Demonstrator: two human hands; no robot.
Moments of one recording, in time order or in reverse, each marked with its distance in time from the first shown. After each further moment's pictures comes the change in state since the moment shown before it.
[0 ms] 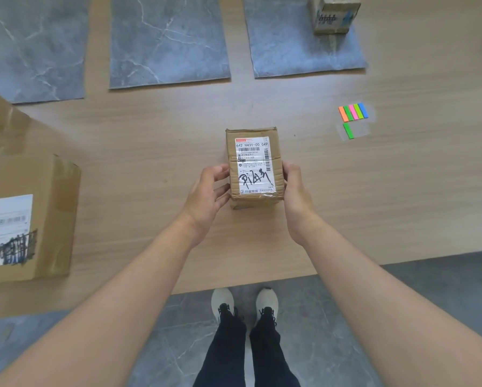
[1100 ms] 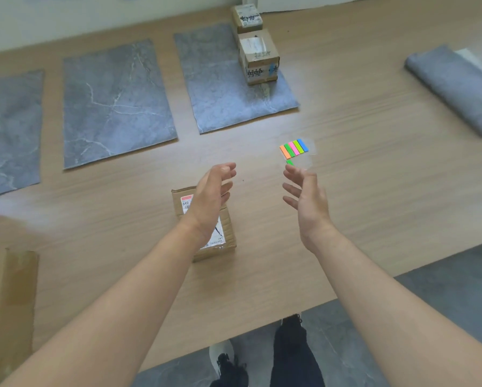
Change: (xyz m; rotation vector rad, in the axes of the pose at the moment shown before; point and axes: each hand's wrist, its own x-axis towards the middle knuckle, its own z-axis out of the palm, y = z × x) left_hand 0.034 0.058 0.145 0.314 -0.160 0.151; right_hand 0.031 -0.069 -0.125 0.295 0.214 -0.207
